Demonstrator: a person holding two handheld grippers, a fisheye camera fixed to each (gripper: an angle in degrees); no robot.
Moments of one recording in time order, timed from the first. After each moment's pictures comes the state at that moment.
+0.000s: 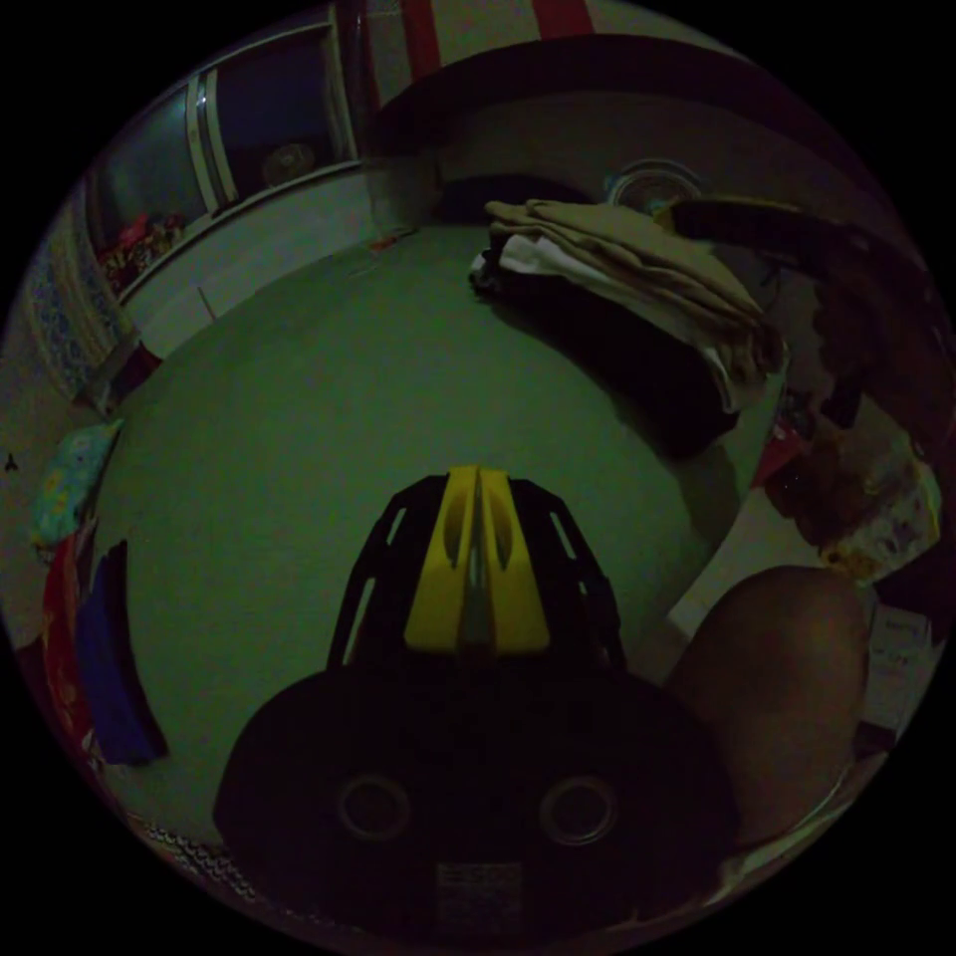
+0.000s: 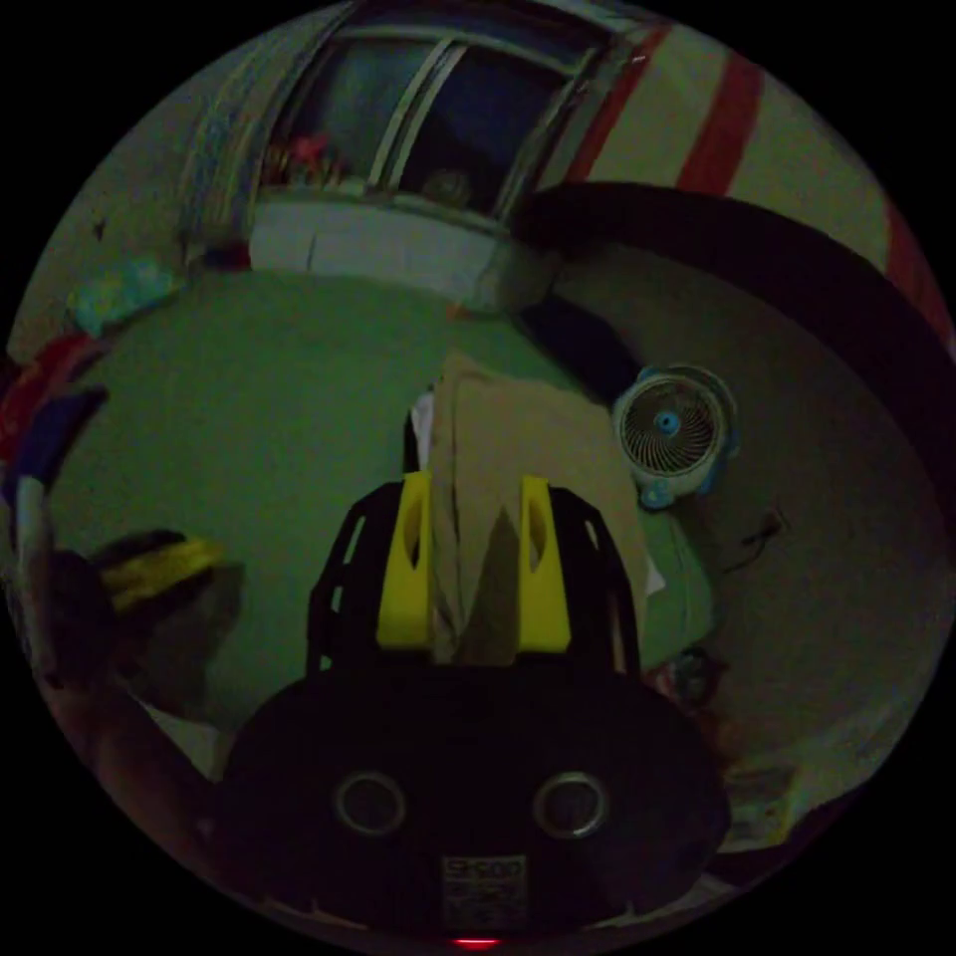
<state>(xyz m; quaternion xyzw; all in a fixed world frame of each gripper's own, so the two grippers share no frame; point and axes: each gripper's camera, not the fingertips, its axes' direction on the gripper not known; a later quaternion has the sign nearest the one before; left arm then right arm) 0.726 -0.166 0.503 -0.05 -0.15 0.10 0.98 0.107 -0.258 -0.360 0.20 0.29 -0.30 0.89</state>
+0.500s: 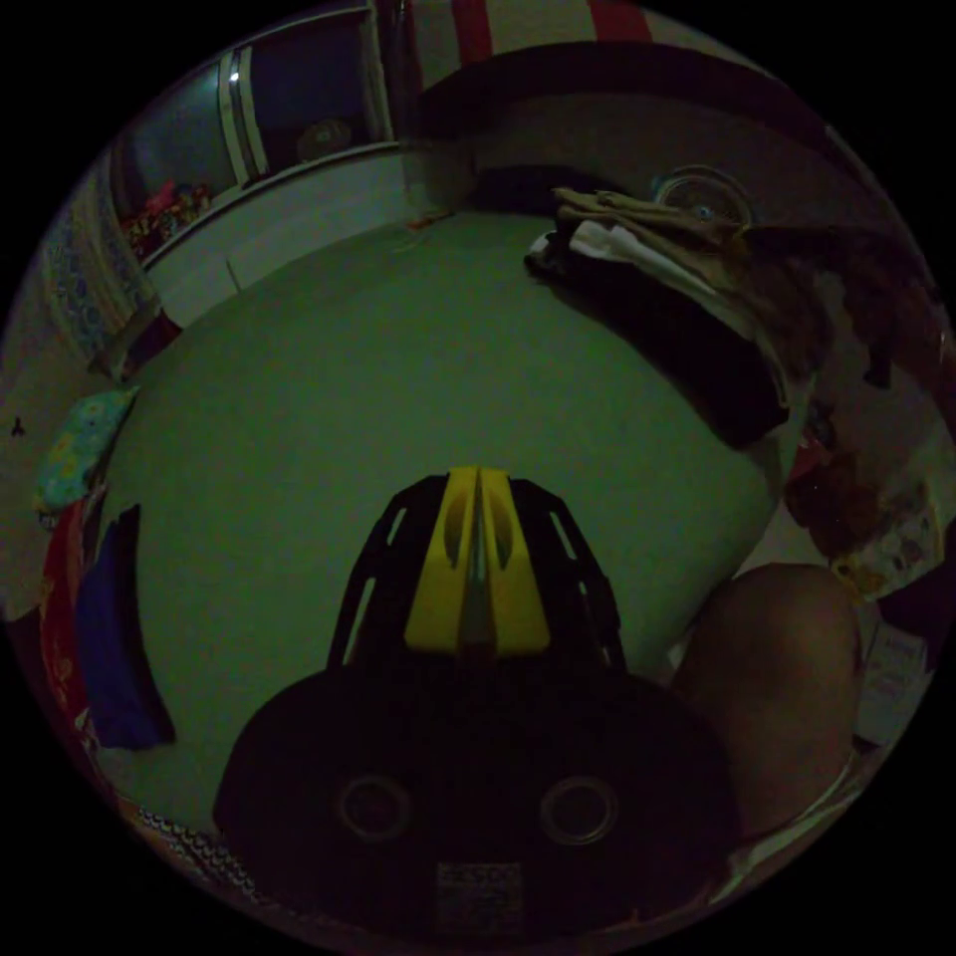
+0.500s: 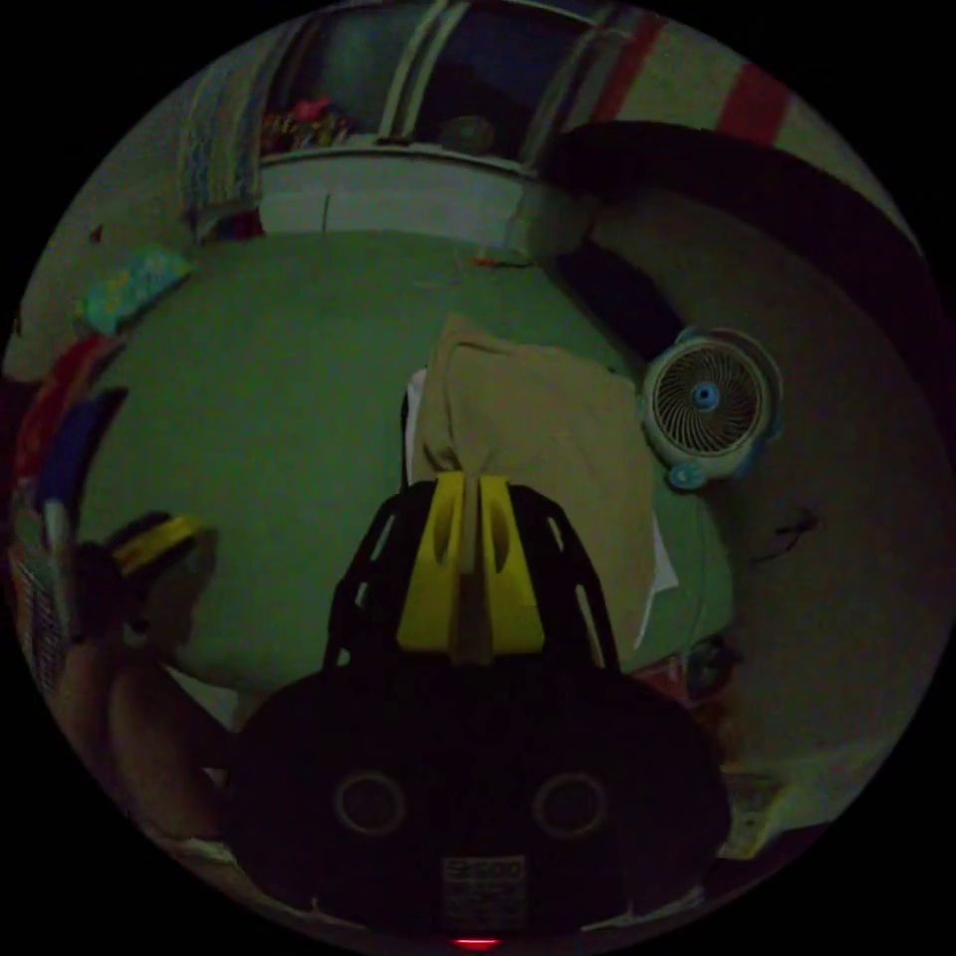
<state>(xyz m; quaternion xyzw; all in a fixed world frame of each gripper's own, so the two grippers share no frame) 0.648 -0.139 0.476 -0.07 -0.18 0.08 0.98 0.083 -0.323 -0.369 0.16 0.20 -0.27 0.93</state>
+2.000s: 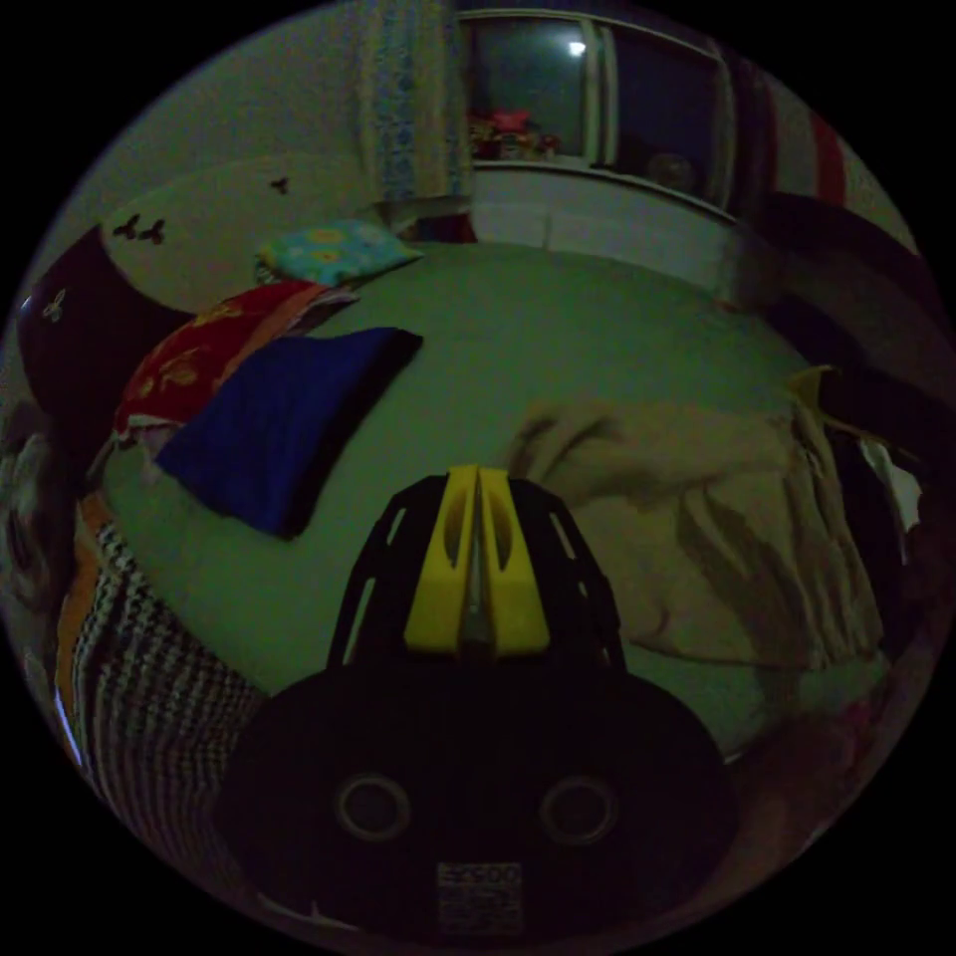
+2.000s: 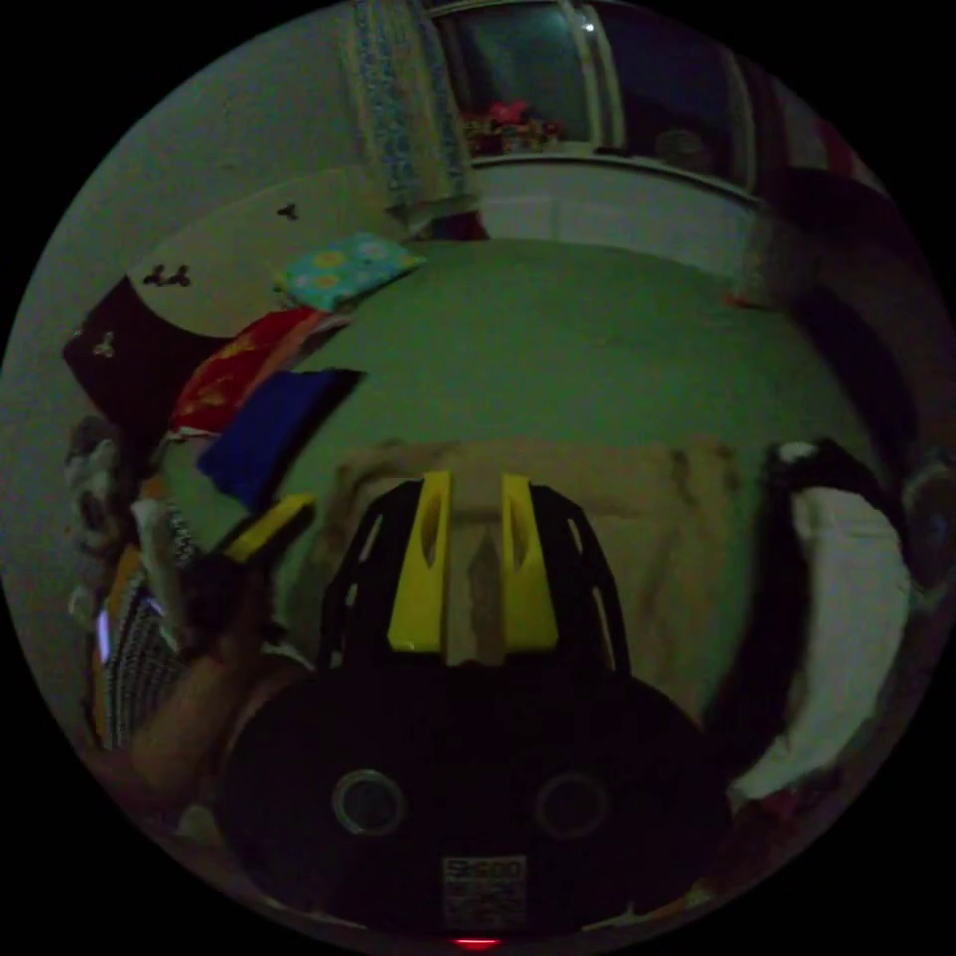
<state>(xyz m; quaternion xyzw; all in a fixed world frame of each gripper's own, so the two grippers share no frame) 0.435 -0.037 0.258 0.03 -0.33 -0.21 0.92 -0.079 -0.323 -0.225 0.08 0.02 -0.40 0.91</state>
